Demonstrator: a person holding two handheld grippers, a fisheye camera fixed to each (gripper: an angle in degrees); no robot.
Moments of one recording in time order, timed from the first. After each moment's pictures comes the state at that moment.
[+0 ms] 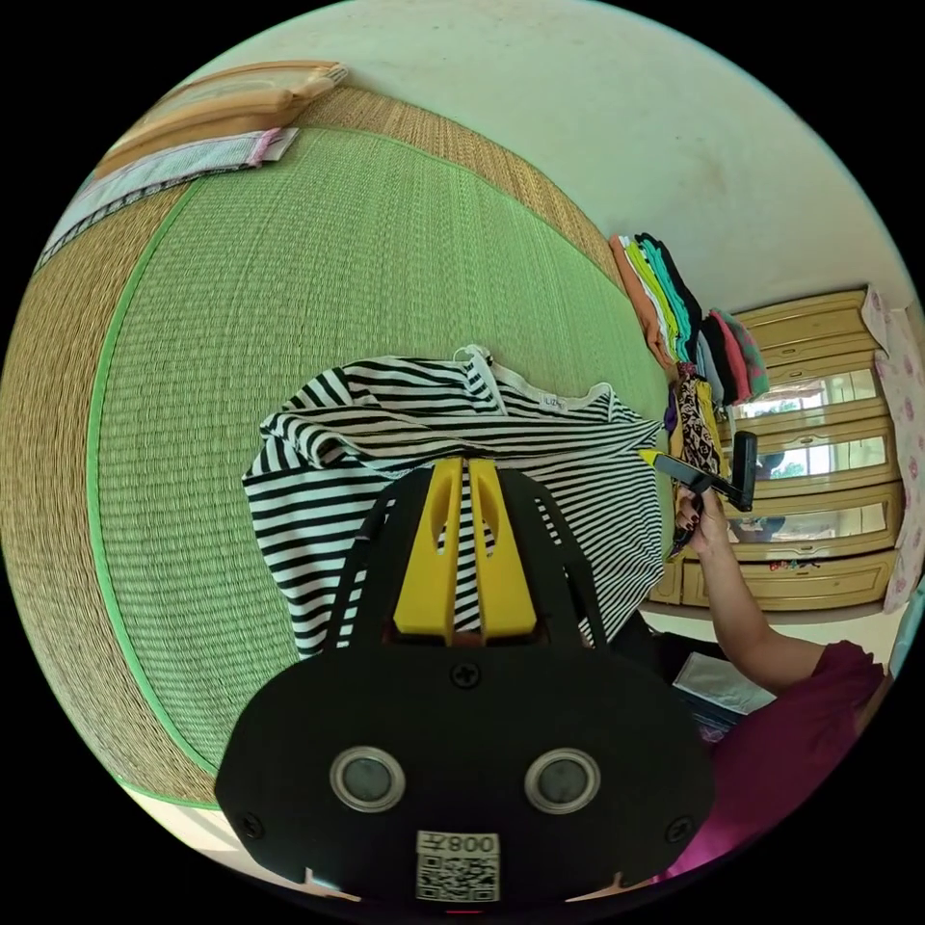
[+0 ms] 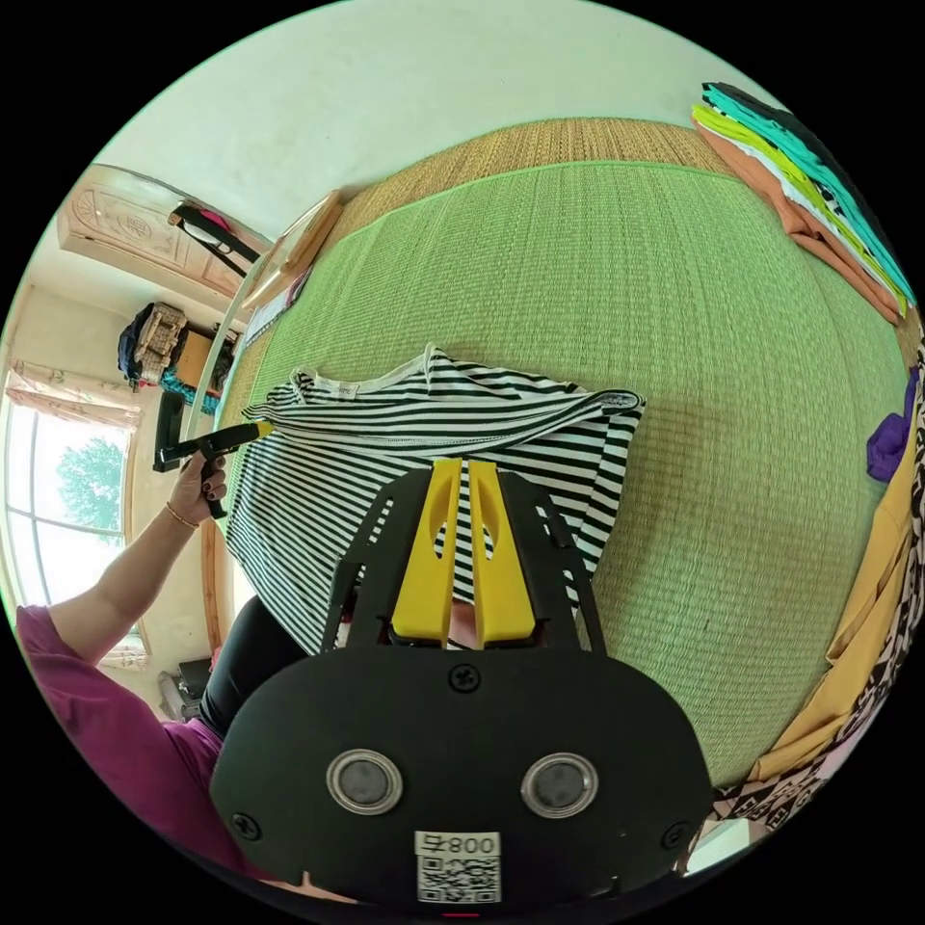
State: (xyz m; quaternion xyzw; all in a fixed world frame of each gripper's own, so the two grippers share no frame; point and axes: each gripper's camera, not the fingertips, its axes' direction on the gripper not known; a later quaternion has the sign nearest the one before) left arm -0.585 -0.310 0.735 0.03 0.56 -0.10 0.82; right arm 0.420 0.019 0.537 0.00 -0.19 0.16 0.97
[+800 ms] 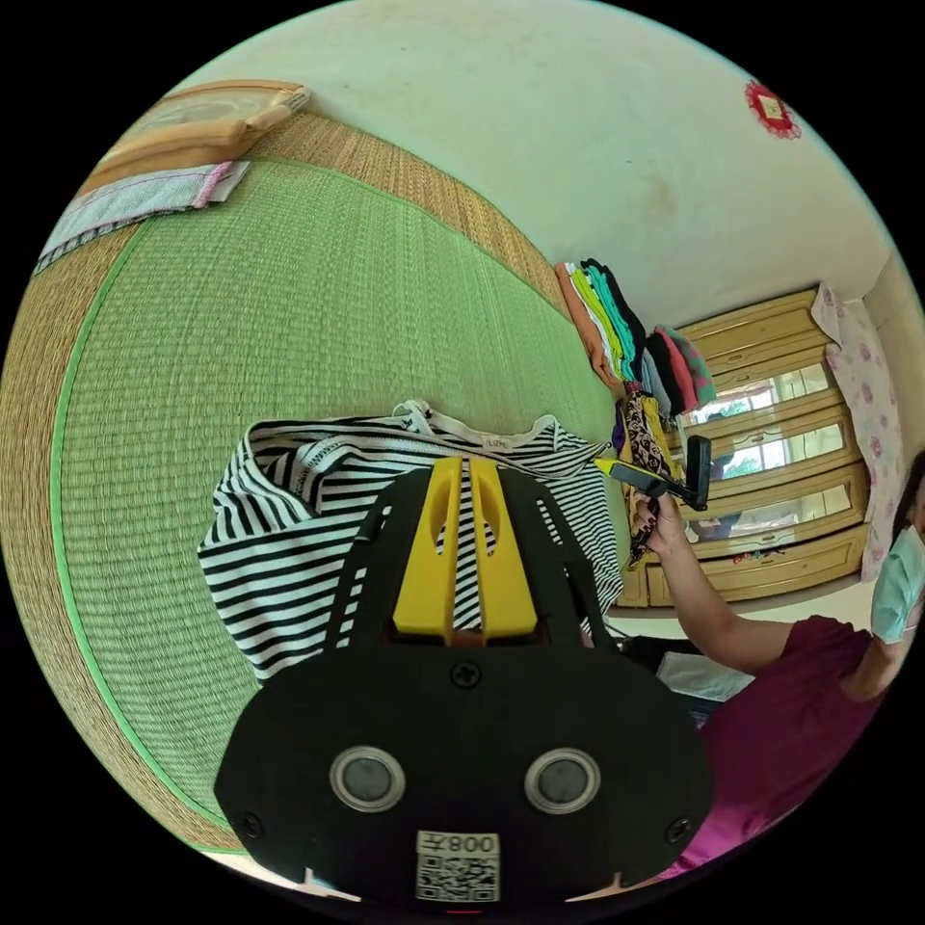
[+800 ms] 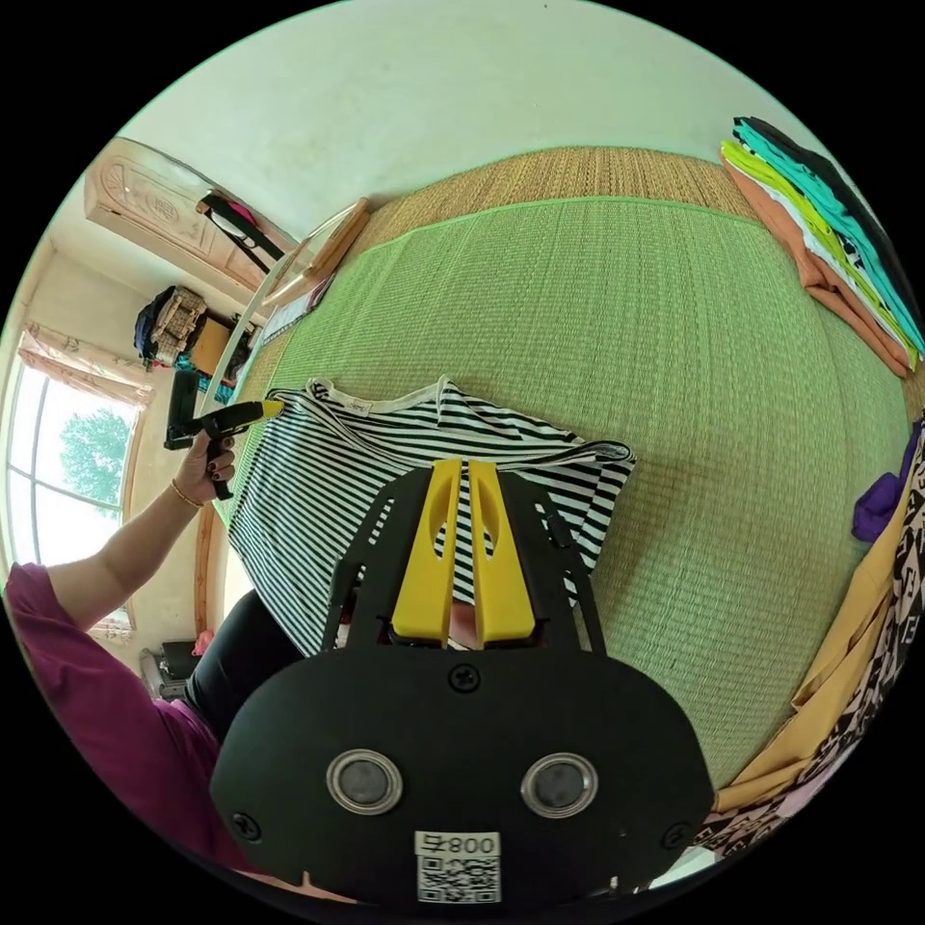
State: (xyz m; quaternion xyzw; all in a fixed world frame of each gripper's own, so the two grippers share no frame) left arm -0.578 -0.348 0.701 0.09 0.61 -0.07 0.78; right arm 0.413 -0.010 0.526 0.03 -0.18 0.11 0.98
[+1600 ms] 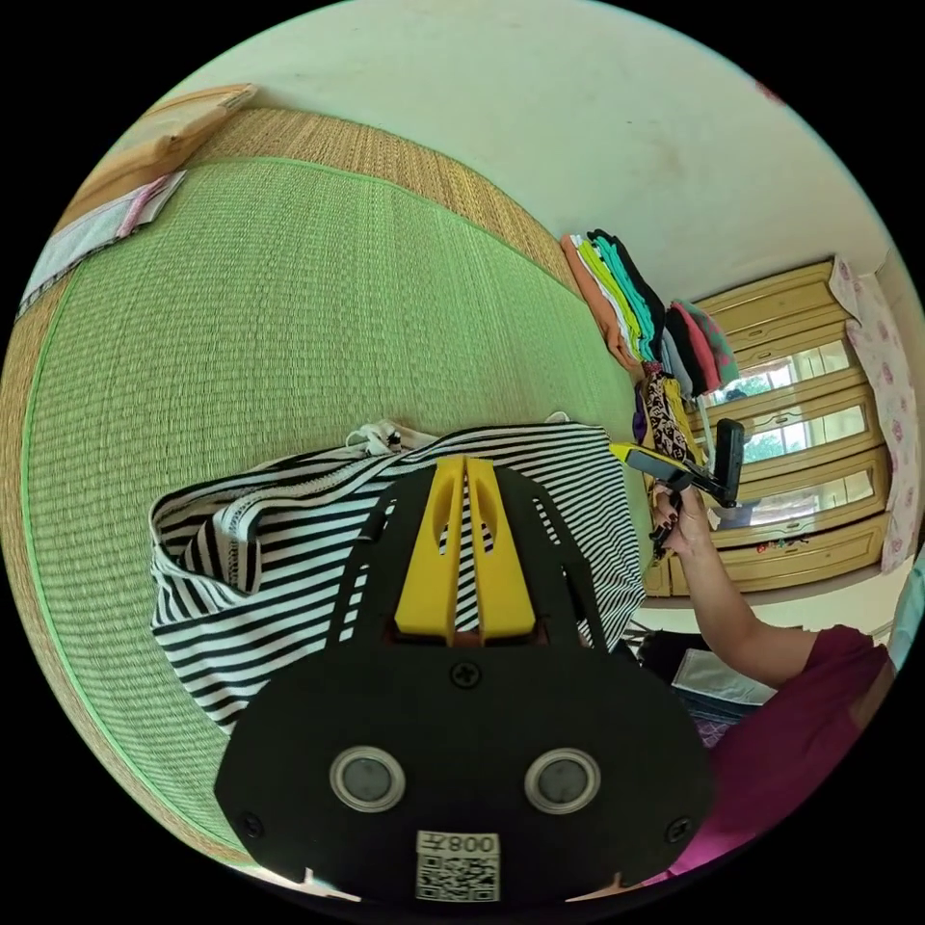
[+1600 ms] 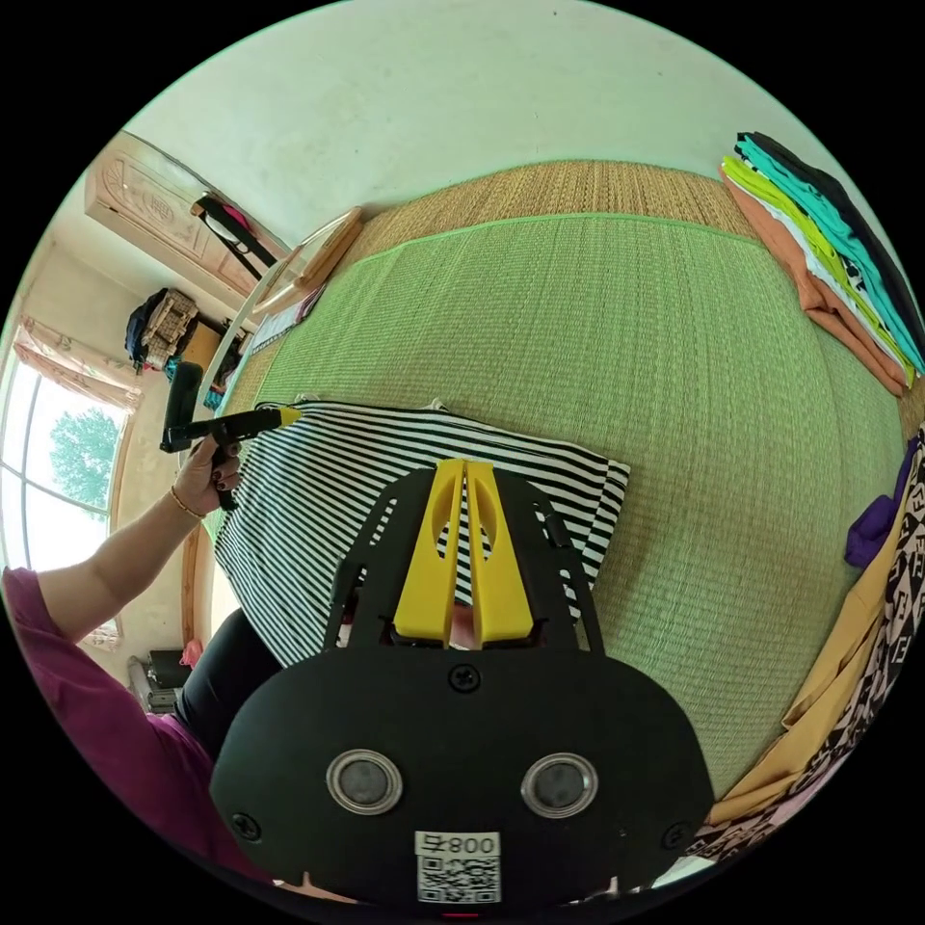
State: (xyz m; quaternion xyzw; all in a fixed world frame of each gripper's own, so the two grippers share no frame) left arm -0.564 -0.364 0.688 0.08 0.59 -0.07 0.80; right arm 0.420 -0.032 0.526 0.05 -0.17 0.12 0.98
